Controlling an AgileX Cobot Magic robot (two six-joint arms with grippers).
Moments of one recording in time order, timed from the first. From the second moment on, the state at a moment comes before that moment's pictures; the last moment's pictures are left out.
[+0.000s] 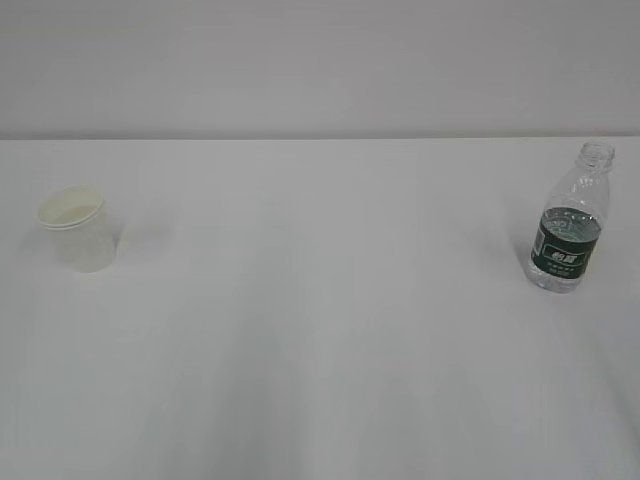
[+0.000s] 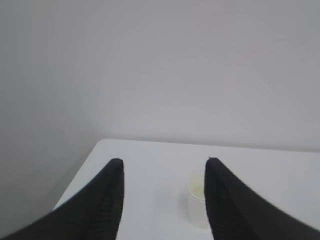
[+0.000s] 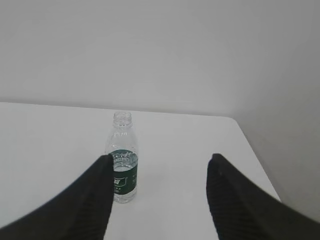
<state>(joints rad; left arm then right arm) 0.05 0.21 -0.47 0.17 0.36 -0.23 -0.07 0.13 -0.45 -0.03 0.57 -0.13</state>
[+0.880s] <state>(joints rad) 0.05 0.20 -0.57 -0.21 0.82 0.12 -0.07 0.12 -0.48 0.02 0.82 -0.16</state>
